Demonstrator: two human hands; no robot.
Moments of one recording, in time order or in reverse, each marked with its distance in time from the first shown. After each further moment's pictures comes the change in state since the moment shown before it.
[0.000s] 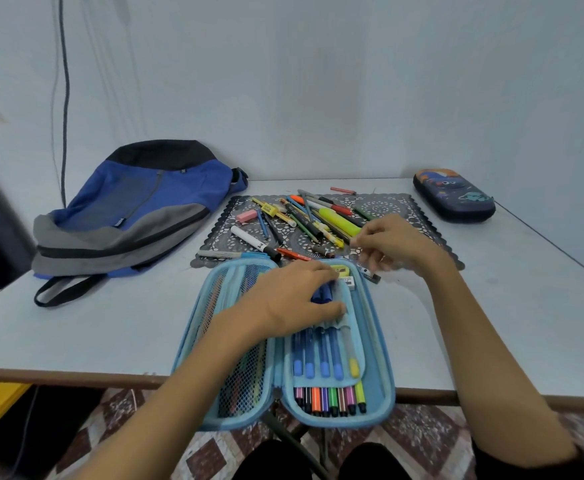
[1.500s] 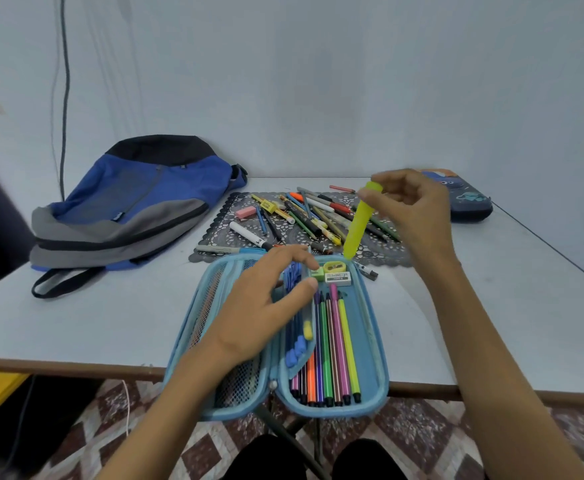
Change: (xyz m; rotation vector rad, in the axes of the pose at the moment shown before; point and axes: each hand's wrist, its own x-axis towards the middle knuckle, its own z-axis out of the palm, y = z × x) left_hand -0.042 -0.010 0.024 -0.741 0.496 0.050; right_hand -0.033 -0.026 0.002 0.322 0.525 -0.468
